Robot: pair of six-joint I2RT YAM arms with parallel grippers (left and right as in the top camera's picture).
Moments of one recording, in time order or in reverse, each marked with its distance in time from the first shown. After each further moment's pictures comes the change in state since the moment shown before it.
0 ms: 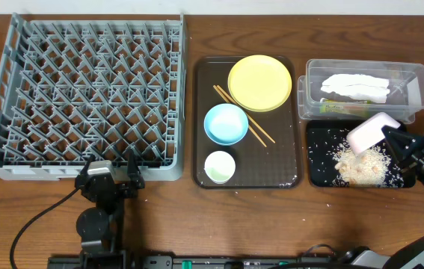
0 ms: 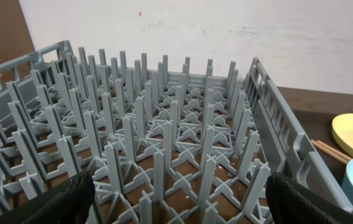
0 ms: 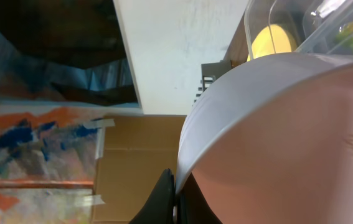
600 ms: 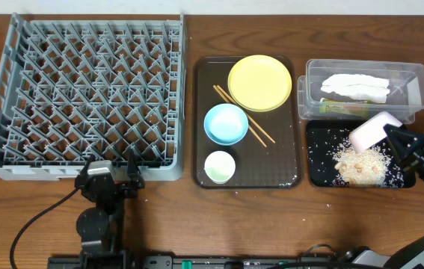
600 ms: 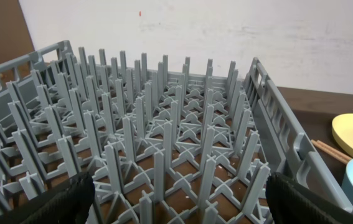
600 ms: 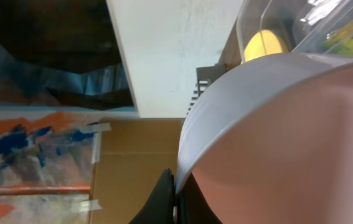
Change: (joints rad) left arm 0.000 0.000 0.000 0.000 0.000 0.000; right arm -0.001 0.000 0.000 0.074 0.031 0.066
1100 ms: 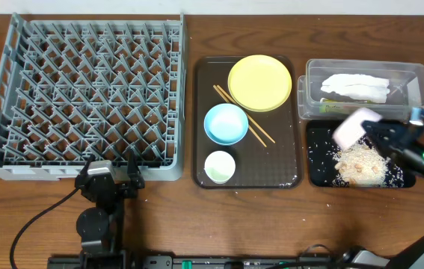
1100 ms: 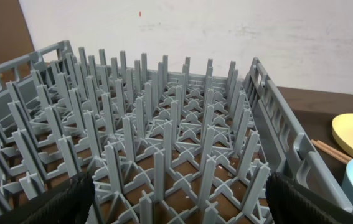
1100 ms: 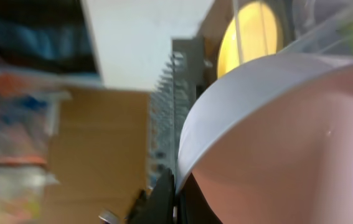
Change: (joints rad) left arm 0.000 0.000 0.000 0.000 0.000 0.000; right arm 0.219 -0.059 0.022 0.033 0.168 -0.032
